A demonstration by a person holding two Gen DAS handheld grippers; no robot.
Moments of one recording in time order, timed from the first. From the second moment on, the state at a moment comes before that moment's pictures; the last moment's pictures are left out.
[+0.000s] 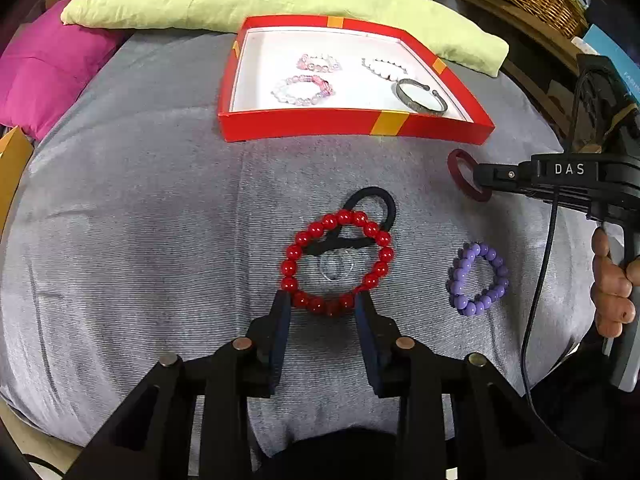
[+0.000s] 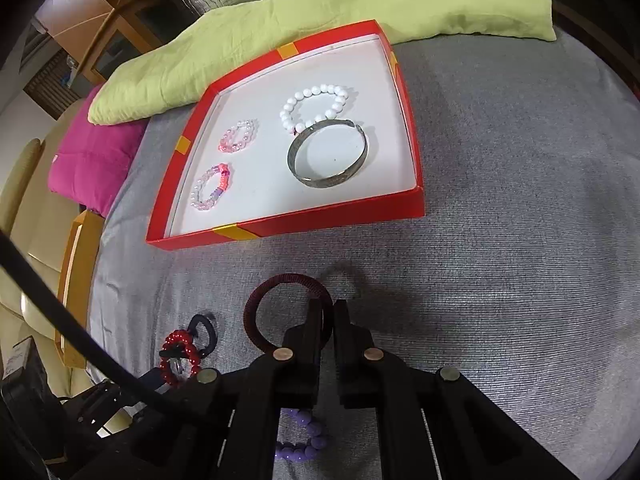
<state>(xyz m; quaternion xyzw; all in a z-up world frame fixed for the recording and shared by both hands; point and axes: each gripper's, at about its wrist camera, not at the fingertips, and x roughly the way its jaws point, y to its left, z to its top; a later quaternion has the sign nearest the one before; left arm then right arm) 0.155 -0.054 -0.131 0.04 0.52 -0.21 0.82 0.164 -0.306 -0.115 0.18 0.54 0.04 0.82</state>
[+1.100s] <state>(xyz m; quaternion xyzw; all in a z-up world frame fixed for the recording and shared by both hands) 0.168 -0.035 -0.096 0.03 0.47 -0.21 0.86 0.165 -0.308 -0.109 0.20 0.53 0.05 0.83</state>
